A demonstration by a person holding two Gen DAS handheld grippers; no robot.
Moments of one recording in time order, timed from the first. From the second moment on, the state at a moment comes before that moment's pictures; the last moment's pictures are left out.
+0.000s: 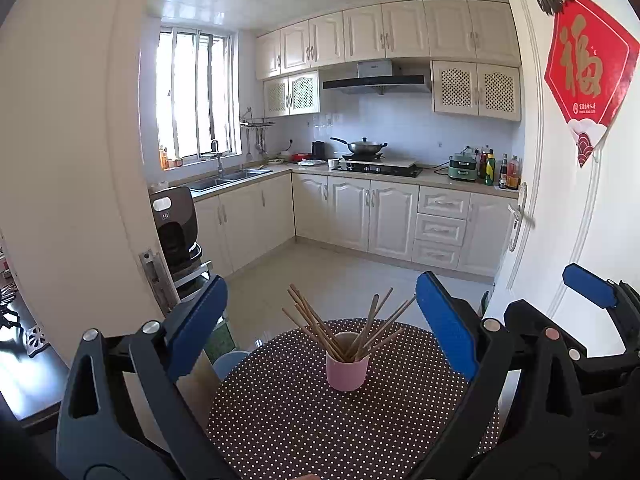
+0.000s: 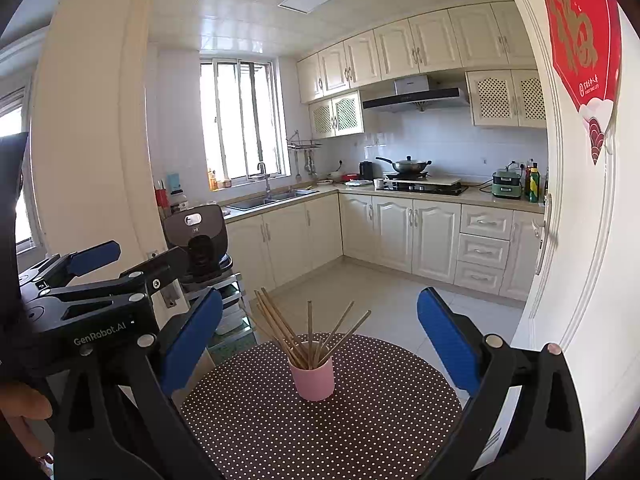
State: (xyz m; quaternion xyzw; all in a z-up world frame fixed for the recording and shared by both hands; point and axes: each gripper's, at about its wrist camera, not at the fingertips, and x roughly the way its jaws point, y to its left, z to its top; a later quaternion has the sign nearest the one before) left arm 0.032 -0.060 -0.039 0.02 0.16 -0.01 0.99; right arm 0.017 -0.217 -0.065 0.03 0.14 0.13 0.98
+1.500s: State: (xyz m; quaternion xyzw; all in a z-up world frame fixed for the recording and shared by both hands) left arm 0.033 -0.059 -0.037 0.03 0.15 0.00 0.99; right arm 0.016 -0.223 -0.065 0.02 0.14 0.13 0.98
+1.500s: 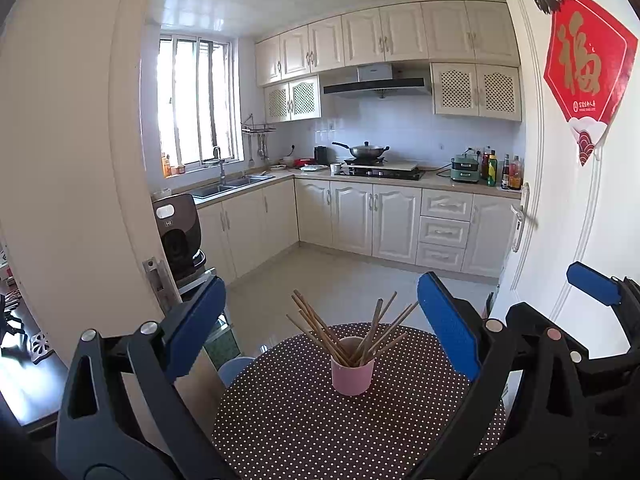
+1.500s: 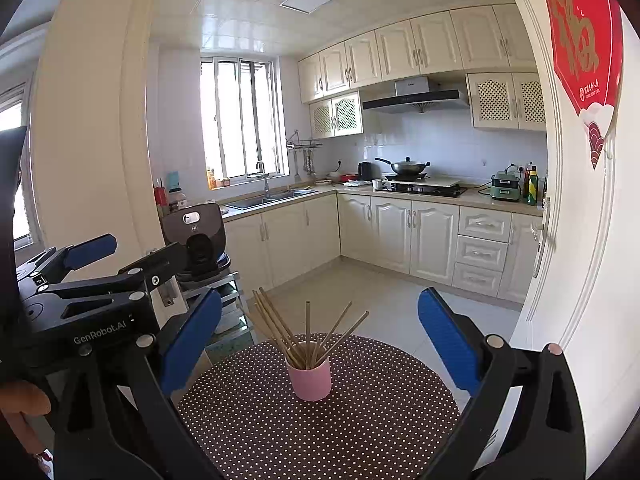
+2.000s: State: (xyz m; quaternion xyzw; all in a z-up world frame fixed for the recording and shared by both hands) left arm 0.031 -0.058 -0.037 0.03 0.15 0.00 0.99; right arm 0.020 -0.228 -0.066 0.02 0.14 0.14 0.98
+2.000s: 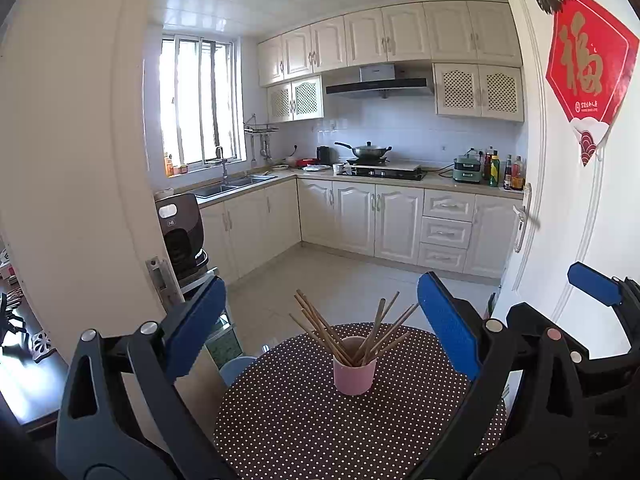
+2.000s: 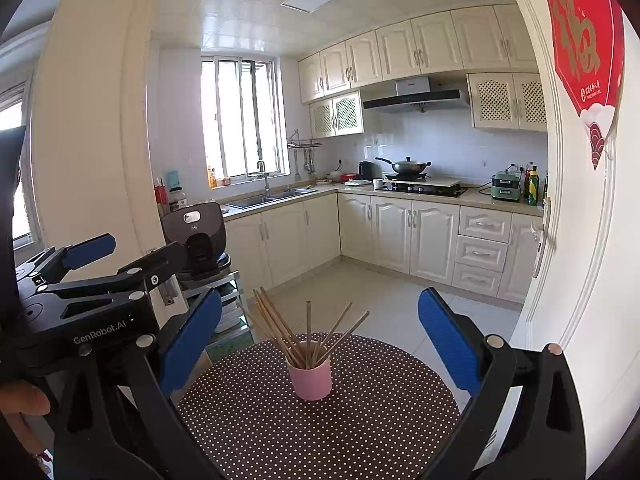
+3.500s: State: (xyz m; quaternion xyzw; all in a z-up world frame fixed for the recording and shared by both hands) left arm 0.031 -0.060 -0.038 0.03 0.15 0.01 0.99; right arm 0.022 -0.235 -0.069 0.02 0.14 0.14 0.98
